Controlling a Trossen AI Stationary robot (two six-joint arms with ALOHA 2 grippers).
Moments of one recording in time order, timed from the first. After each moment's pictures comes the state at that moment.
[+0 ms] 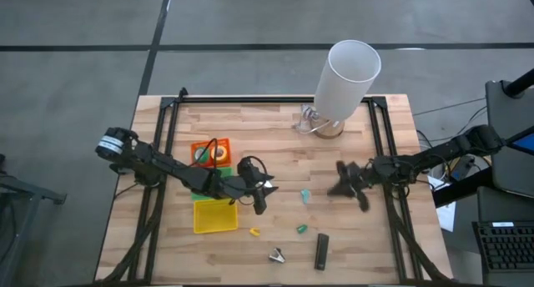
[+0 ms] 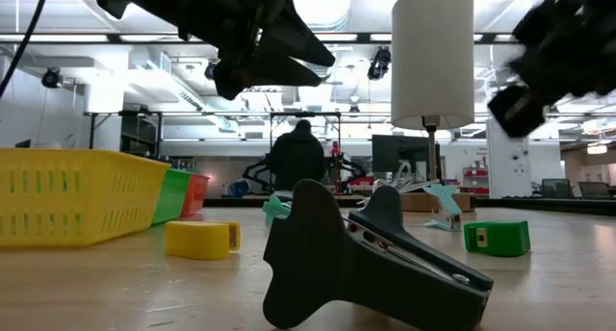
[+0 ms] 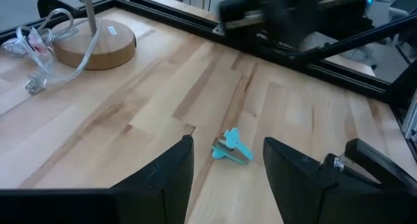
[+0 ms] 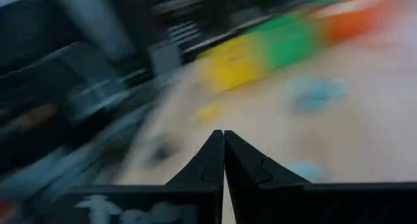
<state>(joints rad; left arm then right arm) -0.29 1.57 0.88 0.32 -0.50 -0.46 0.23 0.77 0.06 0.58 -0.13 0.50</state>
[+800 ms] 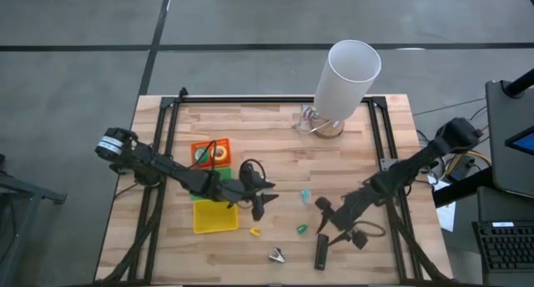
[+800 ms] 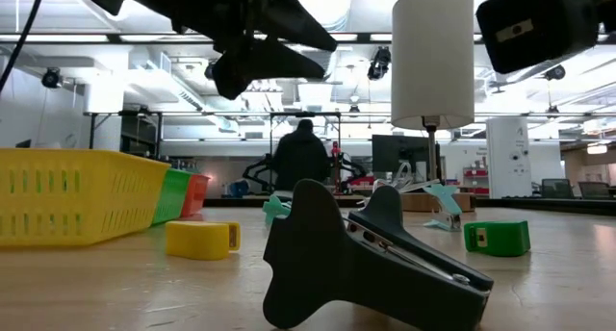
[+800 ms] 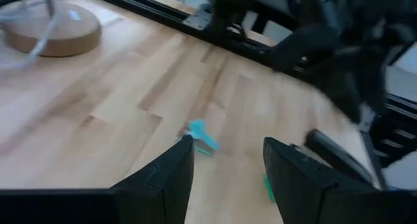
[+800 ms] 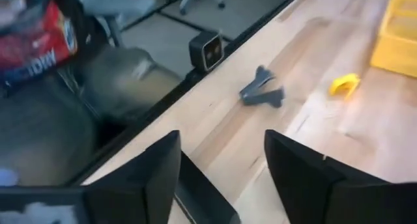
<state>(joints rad) -0.32 1.57 0.88 0.34 -0.42 -0.51 0.53 1.31 0.55 0.24 -0.21 0.02</state>
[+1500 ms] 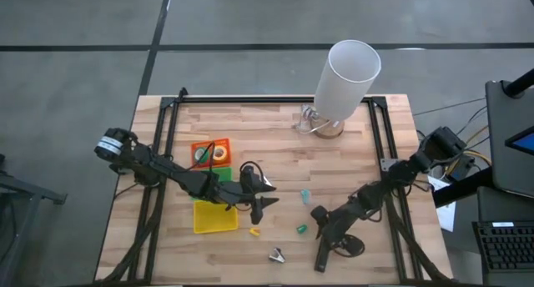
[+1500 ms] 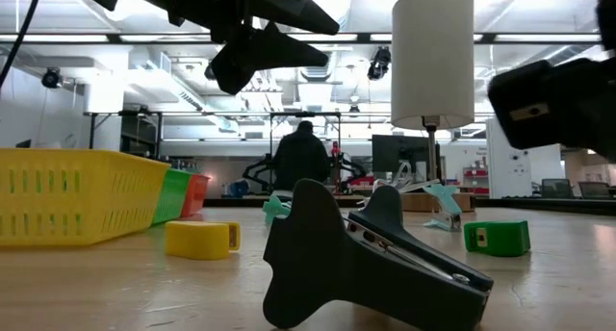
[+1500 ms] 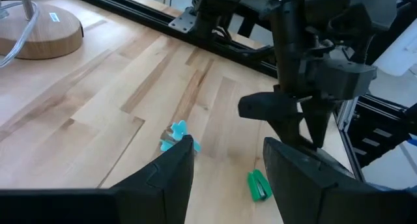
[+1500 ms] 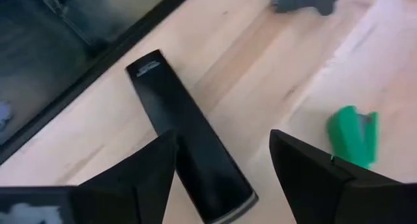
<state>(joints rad) -0.34 1.57 0.88 0.37 -0.40 -0.51 0.59 1.56 0.63 0.12 -0.22 0.00</state>
